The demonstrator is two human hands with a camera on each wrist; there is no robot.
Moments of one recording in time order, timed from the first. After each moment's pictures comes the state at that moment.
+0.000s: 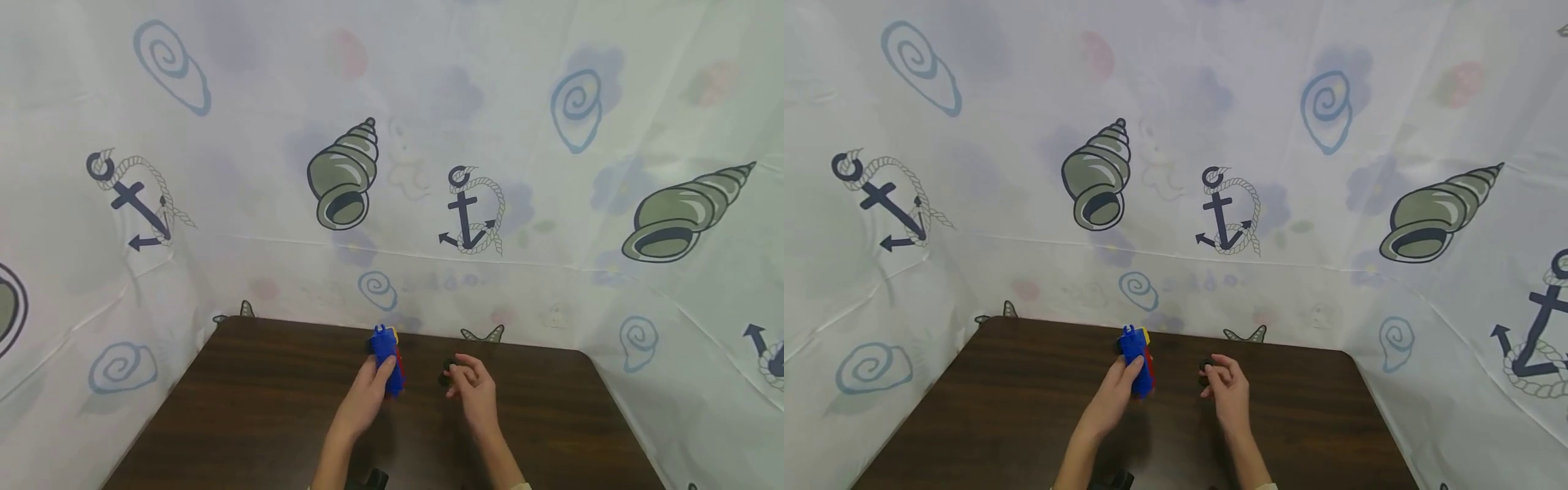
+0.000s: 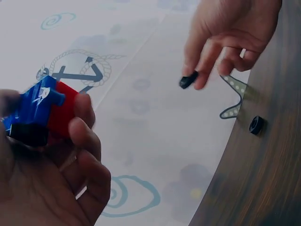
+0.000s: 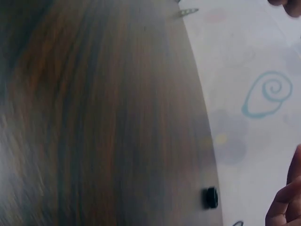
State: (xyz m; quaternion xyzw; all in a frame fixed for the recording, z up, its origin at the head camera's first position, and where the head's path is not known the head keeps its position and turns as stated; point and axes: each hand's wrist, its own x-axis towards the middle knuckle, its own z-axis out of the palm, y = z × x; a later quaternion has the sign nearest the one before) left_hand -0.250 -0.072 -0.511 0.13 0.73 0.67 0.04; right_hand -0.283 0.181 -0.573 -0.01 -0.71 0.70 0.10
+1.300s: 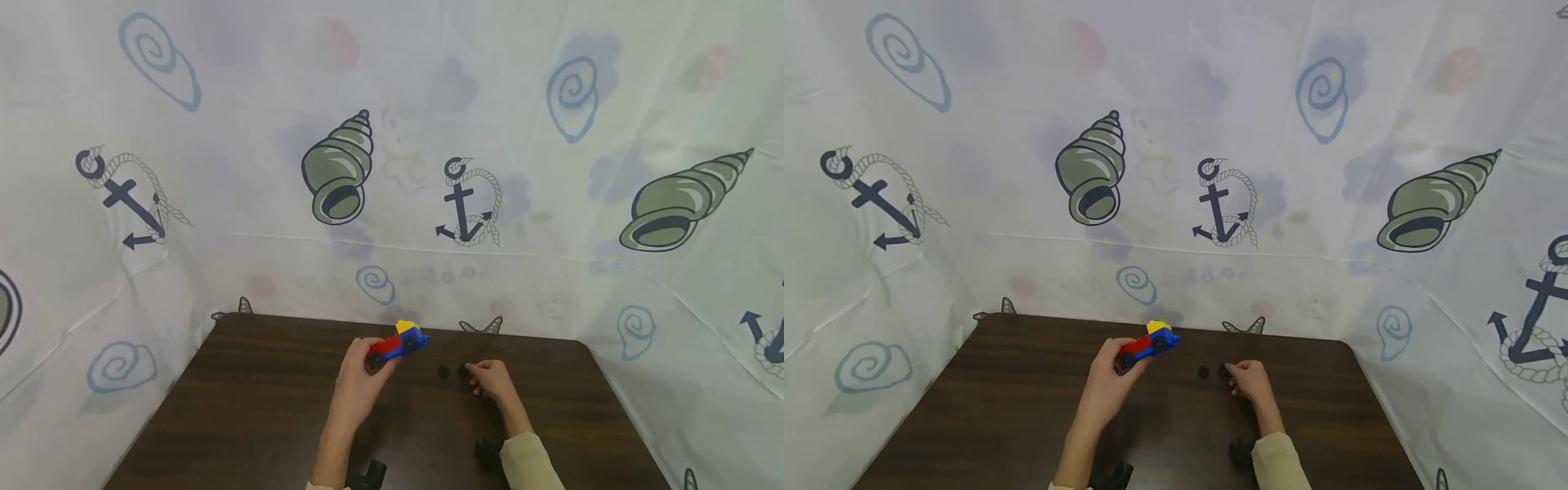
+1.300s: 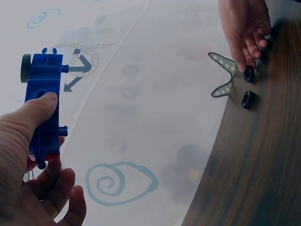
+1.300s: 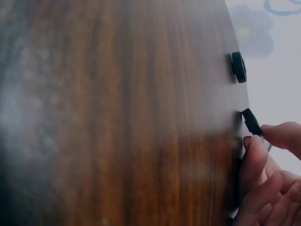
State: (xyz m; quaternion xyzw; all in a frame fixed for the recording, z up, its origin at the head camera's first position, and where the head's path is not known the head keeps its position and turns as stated) left_hand -0.255 -0.071 -0.512 0.06 0.83 0.53 -0.16; right_hand -0.336 0.249 -0.600 -0.11 -0.85 0.51 -0.04
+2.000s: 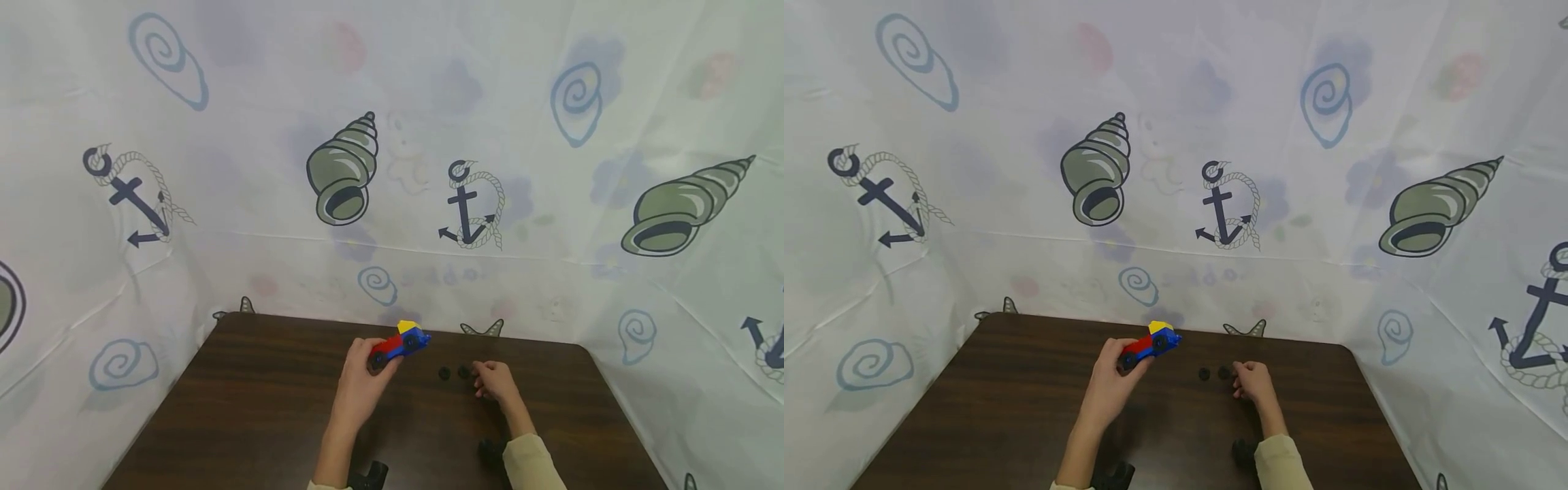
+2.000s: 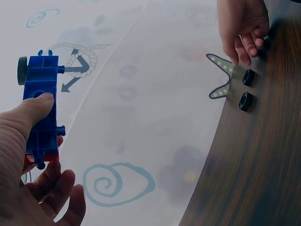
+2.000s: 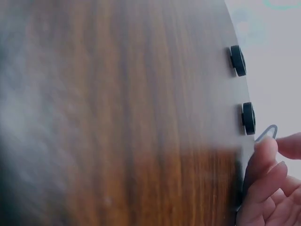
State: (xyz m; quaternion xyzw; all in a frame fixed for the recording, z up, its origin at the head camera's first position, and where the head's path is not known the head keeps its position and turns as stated) left_hand -0.254 -0.072 -0.513 0.06 0.82 0.55 -0.15; right_hand -0.335 0.252 -0.597 -0.12 -0.83 0.54 -0.04
